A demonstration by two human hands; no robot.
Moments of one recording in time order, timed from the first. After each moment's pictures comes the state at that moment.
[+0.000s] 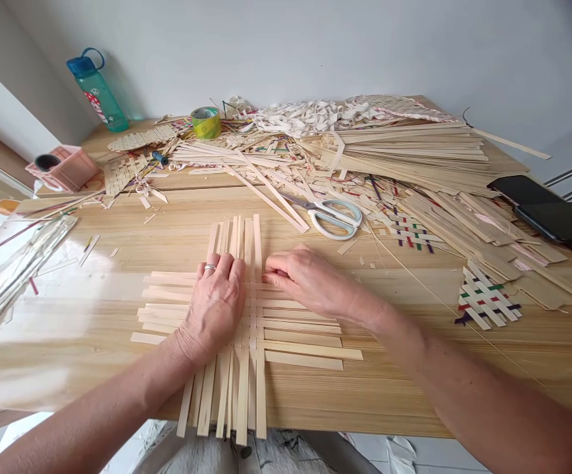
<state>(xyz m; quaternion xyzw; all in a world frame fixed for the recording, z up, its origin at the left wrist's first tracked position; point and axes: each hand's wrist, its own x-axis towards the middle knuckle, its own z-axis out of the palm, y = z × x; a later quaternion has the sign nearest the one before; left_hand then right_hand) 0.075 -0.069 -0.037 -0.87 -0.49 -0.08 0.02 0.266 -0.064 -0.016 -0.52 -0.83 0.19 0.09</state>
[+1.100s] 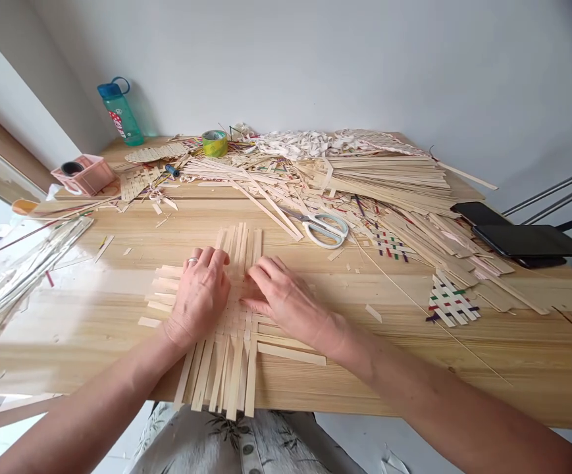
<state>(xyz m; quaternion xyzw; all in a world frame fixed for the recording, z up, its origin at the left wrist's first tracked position) 0.049 -0.064 -0.026 -0.84 -0.52 -0.17 -0.01 0.232 -0.096 -0.022 -0.49 -0.85 0.04 0.17</state>
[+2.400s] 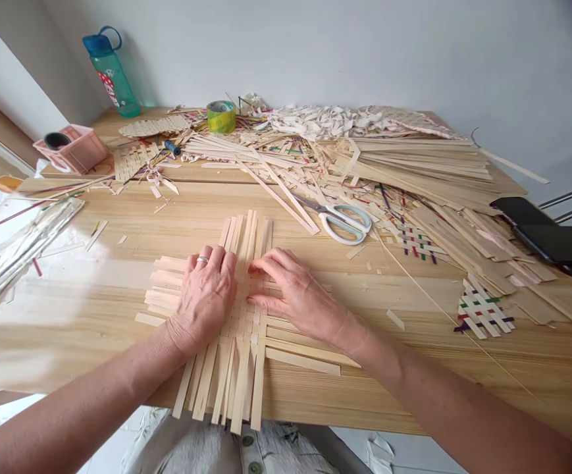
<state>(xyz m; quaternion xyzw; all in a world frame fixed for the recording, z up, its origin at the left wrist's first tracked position) 0.051 -0.066 -0.032 -0.86 -0.51 -0.06 0.05 0.239 -0.084 -0.036 -0.47 -0.82 0.22 0.25</state>
